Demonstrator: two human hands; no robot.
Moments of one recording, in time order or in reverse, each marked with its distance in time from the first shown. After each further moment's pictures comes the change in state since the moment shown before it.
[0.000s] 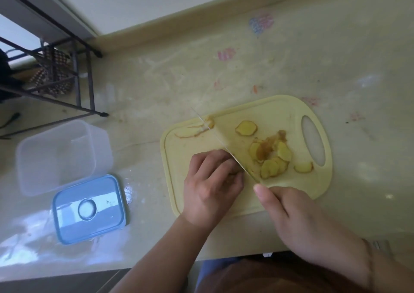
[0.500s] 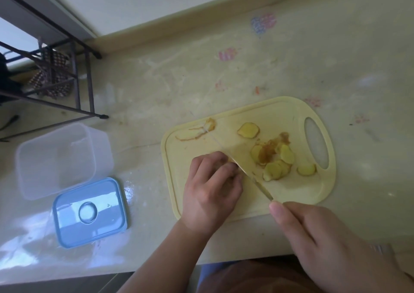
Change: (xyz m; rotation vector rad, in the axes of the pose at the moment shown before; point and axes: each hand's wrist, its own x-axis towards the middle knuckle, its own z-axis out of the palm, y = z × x) left_hand -0.001 -0.001 -0.004 -0.045 -0.061 -0.063; right_hand -0.026 0.001 -0.010 0.007 0.075 -0.050
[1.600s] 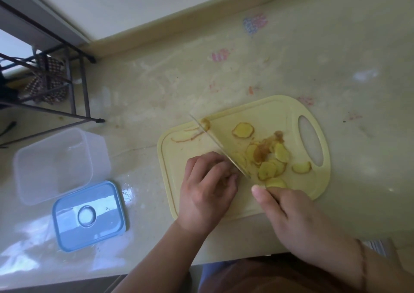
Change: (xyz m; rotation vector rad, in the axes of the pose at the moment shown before) left_hand 0.003 0.003 -0.004 -0.013 -0.026 0.010; right_hand 0.027 0.008 0.013 -0.013 -0.035 -0.003
